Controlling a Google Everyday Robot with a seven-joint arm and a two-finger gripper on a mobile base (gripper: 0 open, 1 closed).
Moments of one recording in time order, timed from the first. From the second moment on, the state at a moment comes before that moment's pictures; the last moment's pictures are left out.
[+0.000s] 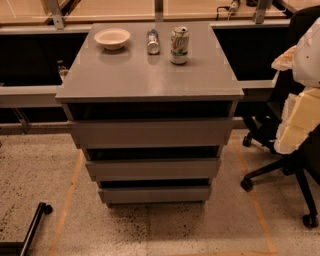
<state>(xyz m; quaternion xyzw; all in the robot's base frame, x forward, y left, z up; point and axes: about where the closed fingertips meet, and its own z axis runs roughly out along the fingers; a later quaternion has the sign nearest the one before) 0.438 -0.217 0.976 -0.60 0.78 -0.03 0.16</state>
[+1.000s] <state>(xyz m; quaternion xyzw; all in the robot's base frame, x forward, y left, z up) 0.481 -0.220 0.956 -0.60 0.78 -0.01 0.19</state>
